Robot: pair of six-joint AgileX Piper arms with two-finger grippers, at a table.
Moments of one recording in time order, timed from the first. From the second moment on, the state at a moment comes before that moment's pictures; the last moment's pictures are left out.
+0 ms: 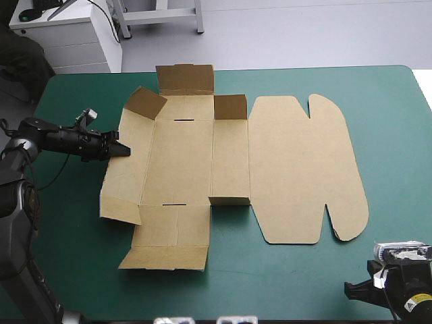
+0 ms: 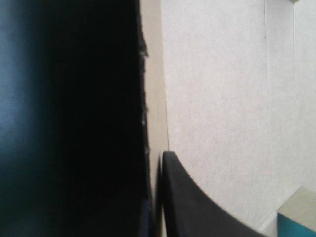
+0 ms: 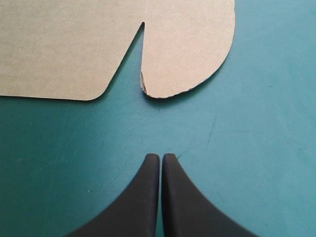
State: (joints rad) left arm 0.30 2.03 -1.49 -0.91 1.20 0.69; right arm -0.03 0.26 -0.48 0.13 1.07 -0.13
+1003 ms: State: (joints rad) left arm -0.32 1.89 -1.97 -0.13 1.24 0.94; right arm -0.03 0.26 -0.48 0.13 1.06 -0.13
